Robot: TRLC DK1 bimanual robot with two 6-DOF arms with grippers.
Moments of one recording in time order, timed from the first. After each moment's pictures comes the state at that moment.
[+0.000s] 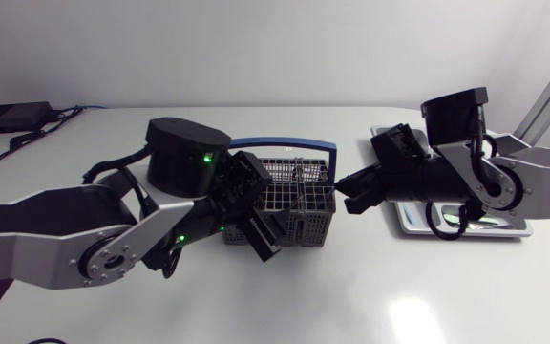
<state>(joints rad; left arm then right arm) -0.81 1.46 0.78 0.14 -0.11 0.34 0.30 1.40 0.77 -0.08 -0.36 -0.18</state>
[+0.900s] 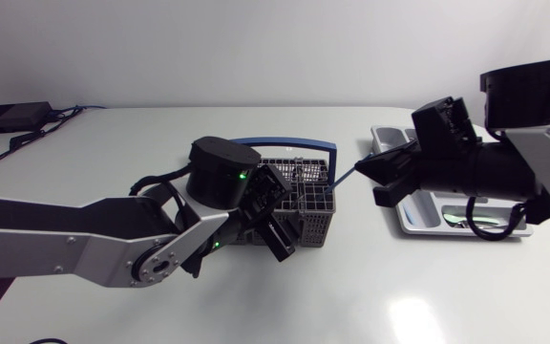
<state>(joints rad) -0.85 1.61 0.80 0.27 -0.20 0.39 0.29 1.14 0.77 -0.22 -0.36 -0.18</state>
